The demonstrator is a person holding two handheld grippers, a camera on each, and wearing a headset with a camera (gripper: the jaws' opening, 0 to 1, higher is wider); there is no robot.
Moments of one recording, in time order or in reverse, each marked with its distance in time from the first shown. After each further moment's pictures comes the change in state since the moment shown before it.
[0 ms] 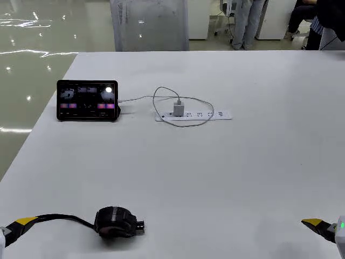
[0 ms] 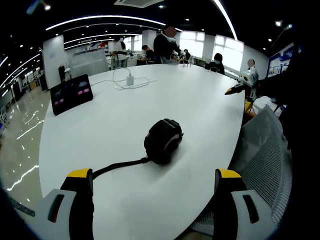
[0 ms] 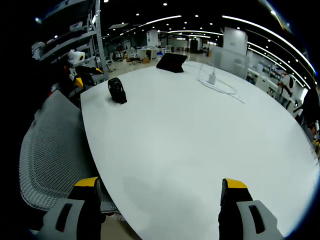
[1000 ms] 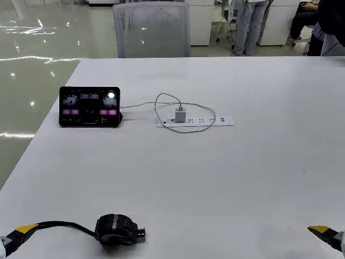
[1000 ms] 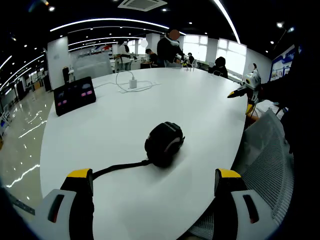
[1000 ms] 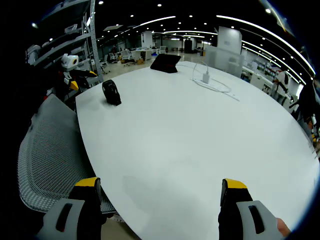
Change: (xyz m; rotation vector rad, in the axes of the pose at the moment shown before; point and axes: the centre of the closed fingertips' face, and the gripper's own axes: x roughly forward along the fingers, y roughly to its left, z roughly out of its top) left arm 0.004 0.001 -0.002 -0.016 -0.030 0.033; right arm -0.001 -0.007 -0.005 0.046 0.009 -0.039
